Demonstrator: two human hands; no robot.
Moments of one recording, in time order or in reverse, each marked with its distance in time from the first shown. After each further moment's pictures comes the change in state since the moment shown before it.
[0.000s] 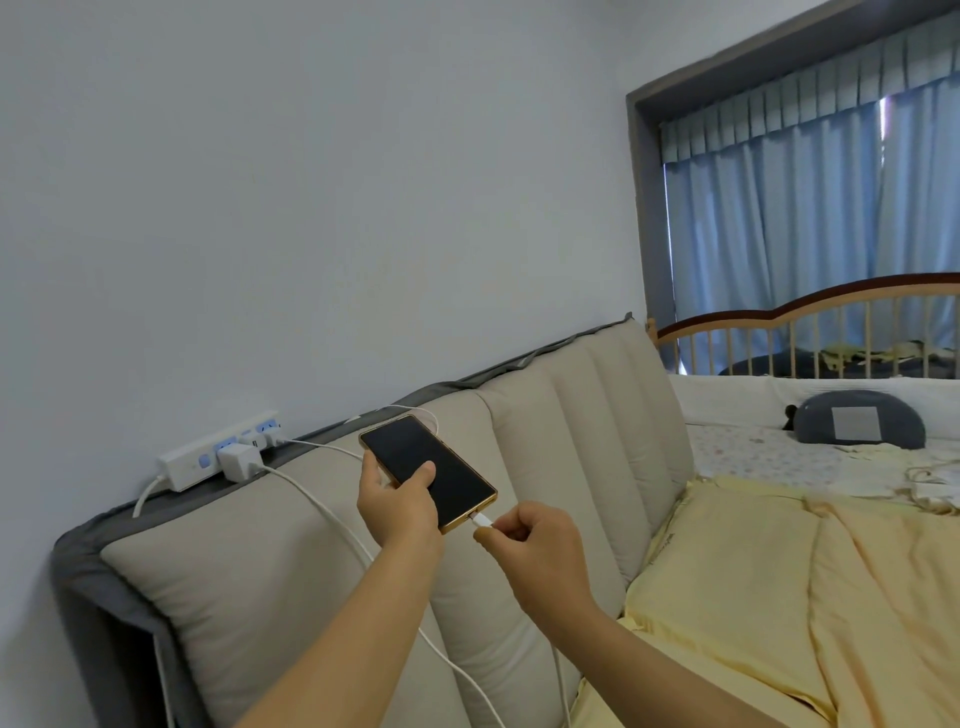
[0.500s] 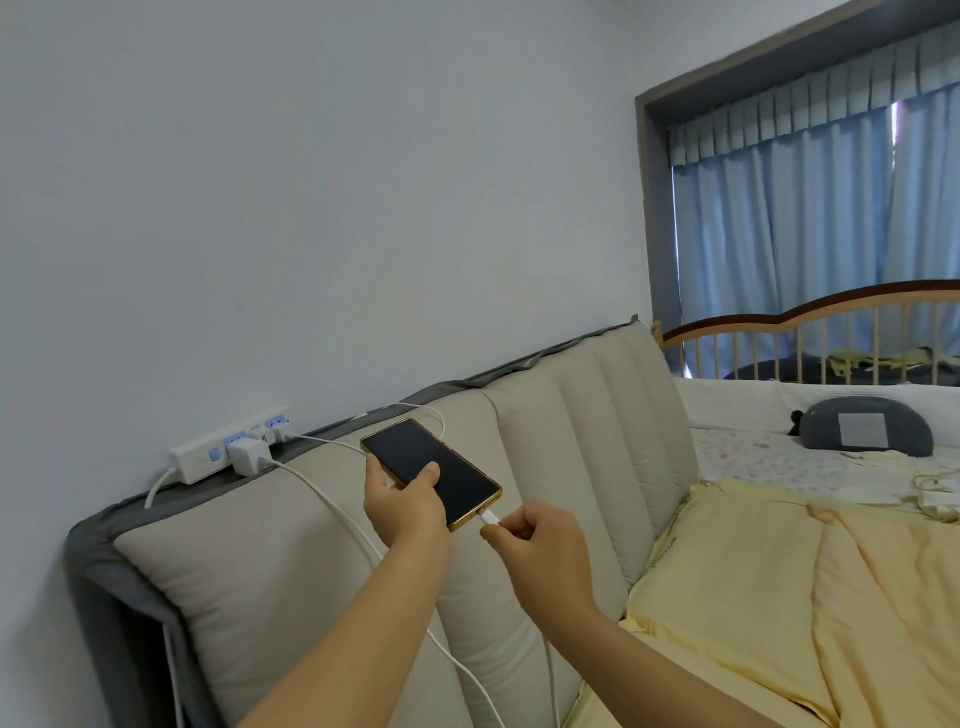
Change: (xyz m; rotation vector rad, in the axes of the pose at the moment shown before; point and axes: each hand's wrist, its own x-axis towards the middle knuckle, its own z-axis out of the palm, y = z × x) left_hand 0.000 -0.002 -0.002 -0.035 0.043 -0.026; right_hand -0.003 -0.002 0.004 -0.047 0.049 0.009
